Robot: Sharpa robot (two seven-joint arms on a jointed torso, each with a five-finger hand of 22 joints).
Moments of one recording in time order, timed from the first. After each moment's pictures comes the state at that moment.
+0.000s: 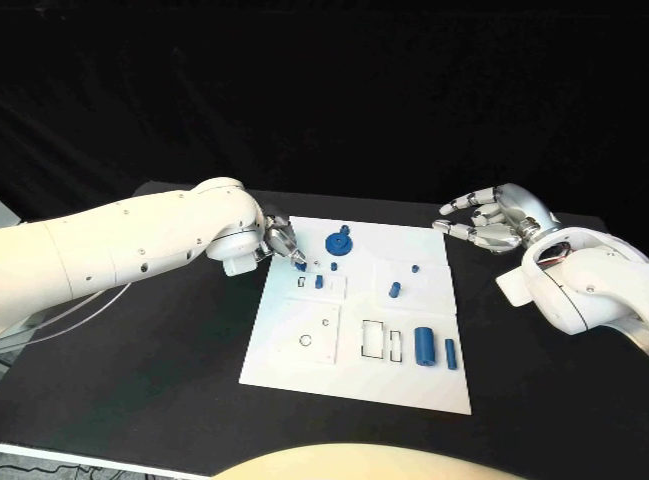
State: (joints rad) left arm 1.28 -0.73 -0.08 1.33 -0.92 0.11 -0.57; left_hand 1.22 -0.27 0.66 0.17 0.60 0.98 0.09 0.52 0.61 1.35 -0.02 1.12 0.97 1.47 -0.06 1.55 1.31 0.06 1.42 0.05 1.49 1.31; right arm 1.27 -0.90 -0.13 1.61 -0.78 -0.58 -0.05; right_hand 1.42 -0.14 0.09 0.29 0.25 0.91 0.16 0.17 0.37 1.47 0.08 1.47 1.31 1.47 0.01 1.57 1.31 0.01 1.47 0.11 1.56 1.31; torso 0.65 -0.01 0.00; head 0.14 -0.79
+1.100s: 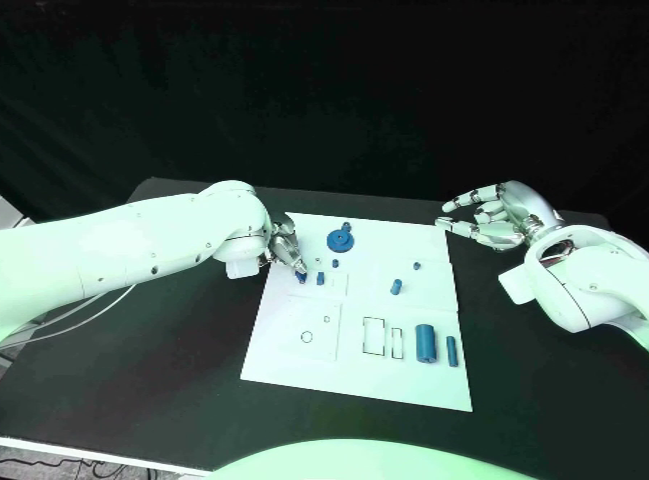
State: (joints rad) left arm 1.27 -0.71 -0.08 1.33 -0.96 0.18 -0.60; left_hand 1.21 -0.27 0.66 0.17 0.60 0.99 0.08 0.52 0.62 1.35 -0.02 1.12 0.97 1.47 -0.06 1.55 1.31 0.06 1.42 0.05 1.49 1.31; right arm 1.27 -0.90 -0.13 1.61 -0.78 -0.58 -0.05; right_hand 1.42 -0.14 0.09 0.29 0.25 0.91 0.16 0.17 0.37 1.47 0.08 1.47 1.31 1.47 0.01 1.57 1.31 0.01 1.47 0.11 1.56 1.31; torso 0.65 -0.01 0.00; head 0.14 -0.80
